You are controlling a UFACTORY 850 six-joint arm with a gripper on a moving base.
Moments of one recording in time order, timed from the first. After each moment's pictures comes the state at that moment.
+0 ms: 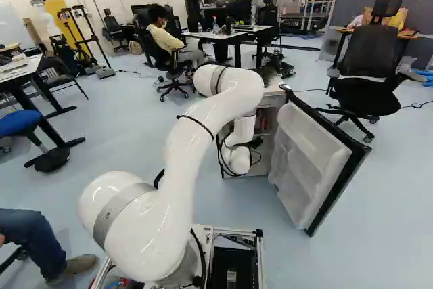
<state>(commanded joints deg) -24.5 -74.4 -67.1 -18.2 79.5 0.0</state>
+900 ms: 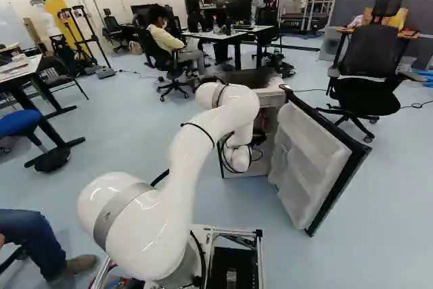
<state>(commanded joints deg) -22.5 -83.9 -82.2 -10.5 82.7 0.0</state>
